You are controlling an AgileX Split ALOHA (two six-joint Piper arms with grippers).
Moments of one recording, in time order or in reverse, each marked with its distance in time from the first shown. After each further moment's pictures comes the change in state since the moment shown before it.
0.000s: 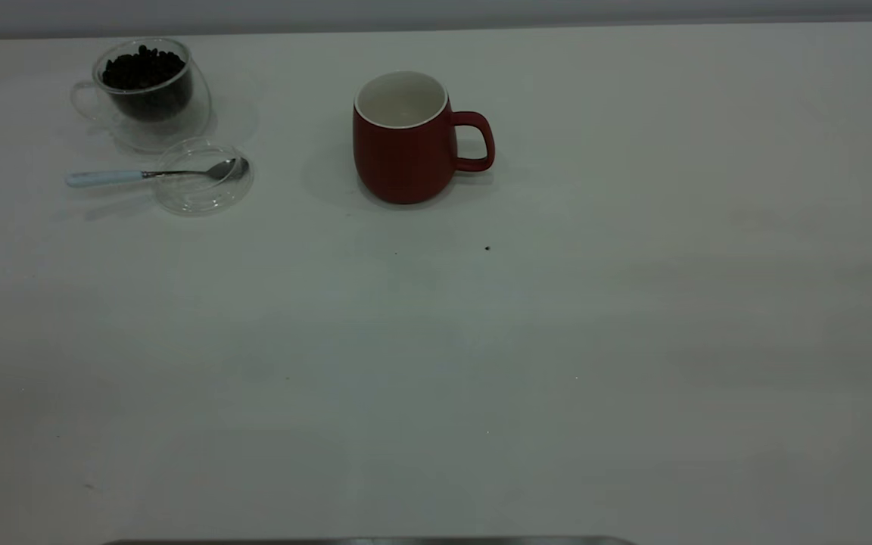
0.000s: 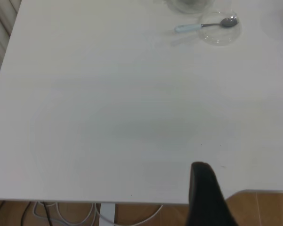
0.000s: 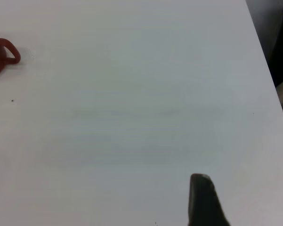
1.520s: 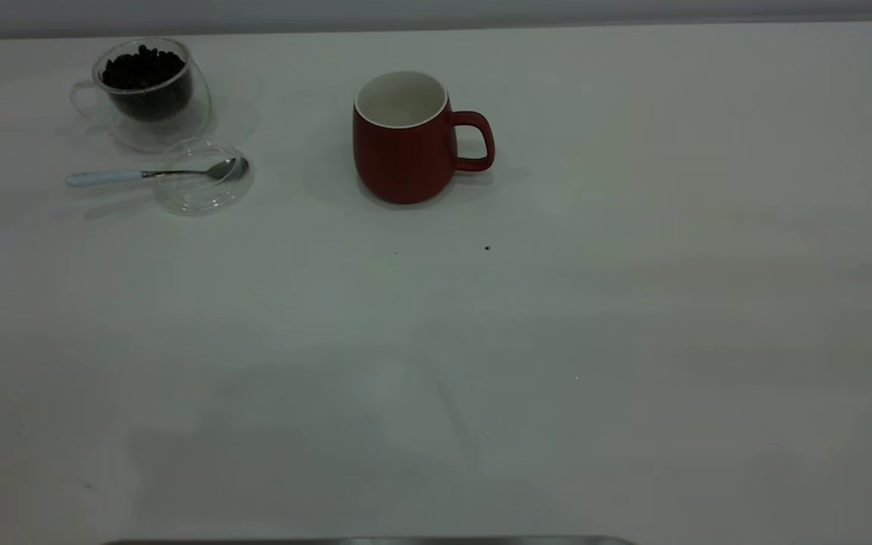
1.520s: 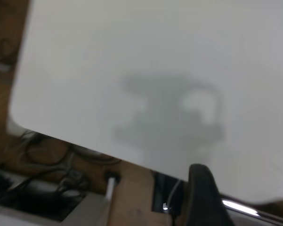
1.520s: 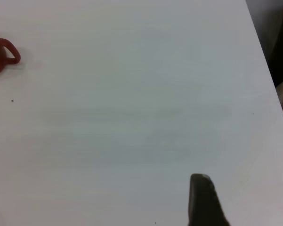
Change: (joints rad) left arm 0.056 1.156 -0.326 0.231 -0.256 -0.332; right arm 0.000 0.000 0.000 0.000 0.000 -0.001
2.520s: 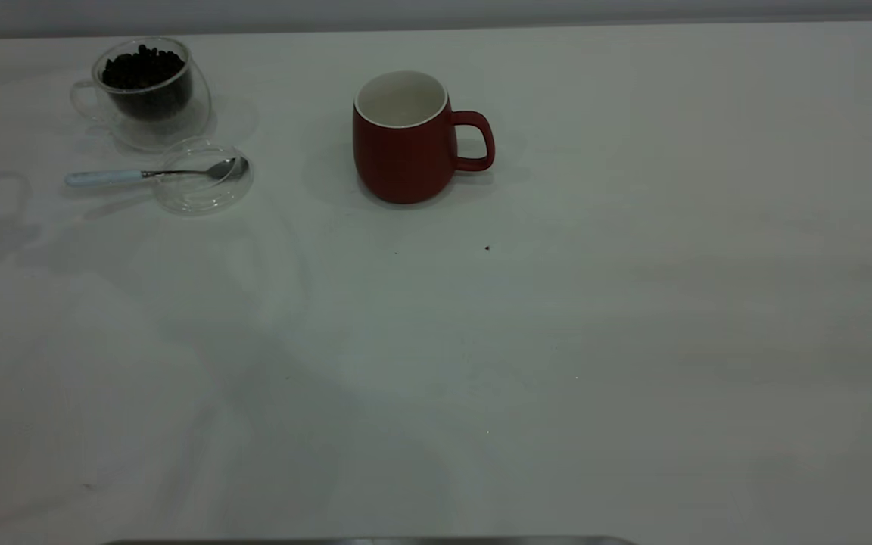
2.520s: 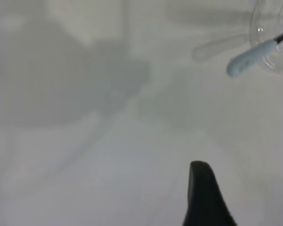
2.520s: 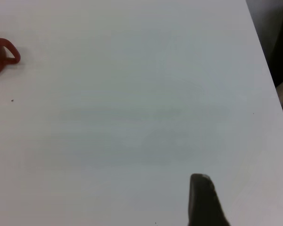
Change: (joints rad) left arm 0.290 1.024 -0.584 -0.783 -0.113 0.820; right arm 0.000 0.000 0.000 0.000 0.000 0.000
